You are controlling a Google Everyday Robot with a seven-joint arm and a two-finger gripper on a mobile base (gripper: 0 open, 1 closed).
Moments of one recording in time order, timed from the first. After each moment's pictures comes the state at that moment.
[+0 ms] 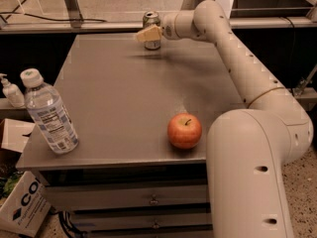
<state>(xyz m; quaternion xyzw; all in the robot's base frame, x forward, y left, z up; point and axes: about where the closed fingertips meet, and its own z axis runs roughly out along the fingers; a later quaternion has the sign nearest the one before) 0.901 0.006 0.880 -0.36 0.72 0.22 0.55</state>
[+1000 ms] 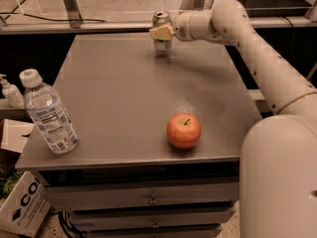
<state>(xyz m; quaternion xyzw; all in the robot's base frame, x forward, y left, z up) 0.858 -0.023 0.896 -0.37 0.71 0.23 0.55</state>
